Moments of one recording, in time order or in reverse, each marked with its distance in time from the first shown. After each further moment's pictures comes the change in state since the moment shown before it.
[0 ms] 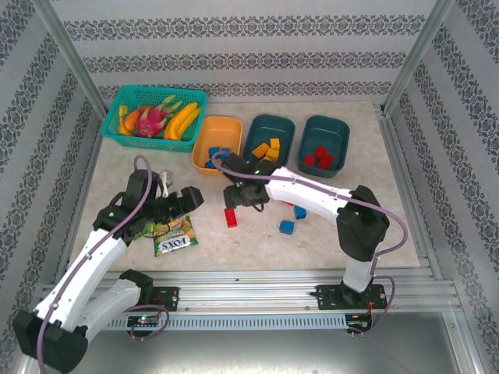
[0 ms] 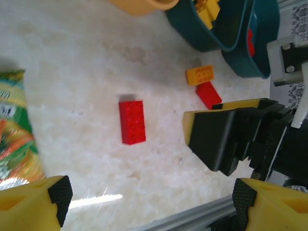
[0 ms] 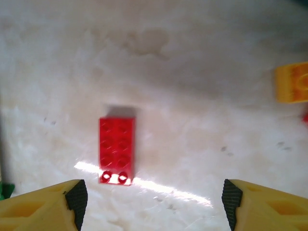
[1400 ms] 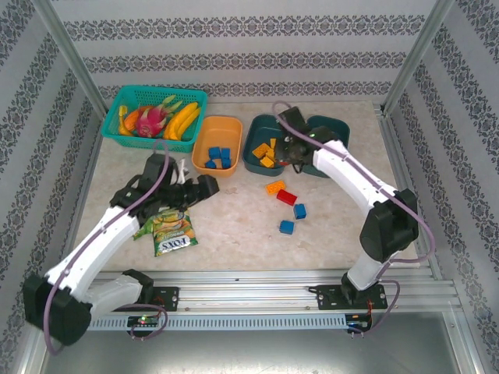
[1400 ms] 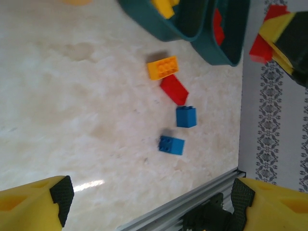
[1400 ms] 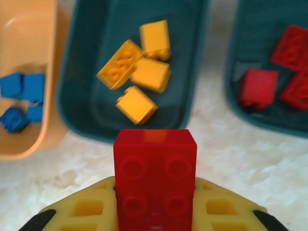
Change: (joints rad) left arm -0.107 0.317 0.180 0.181 0.088 -0.049; right arm -0.479 -0.137 0.058 0.025 0.011 -0.078
